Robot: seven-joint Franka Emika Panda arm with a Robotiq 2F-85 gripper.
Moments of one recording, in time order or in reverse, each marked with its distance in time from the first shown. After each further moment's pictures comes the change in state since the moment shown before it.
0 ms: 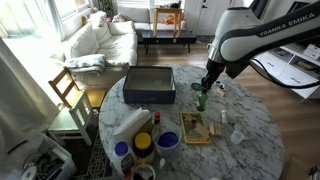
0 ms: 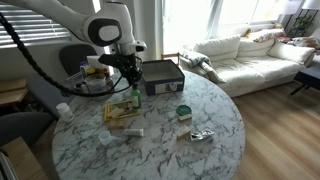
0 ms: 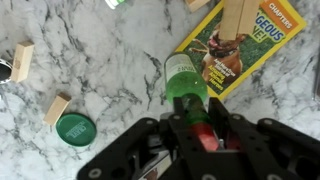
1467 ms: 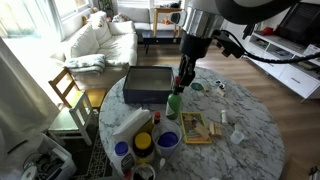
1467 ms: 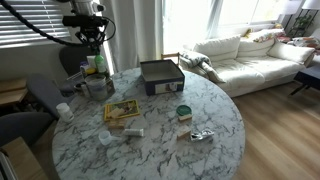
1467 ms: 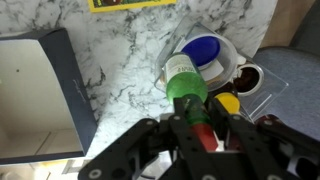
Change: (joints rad) arm 0.180 -0.152 0.175 0.140 0.136 -0.242 -0.442
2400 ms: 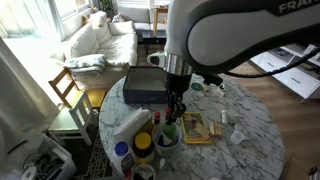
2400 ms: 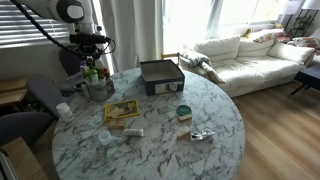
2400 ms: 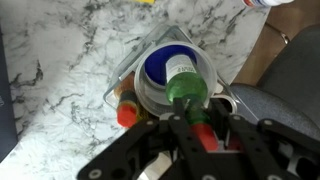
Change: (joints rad) arm 0.041 0.149 0.050 0.003 -0.014 -0.007 -0.163
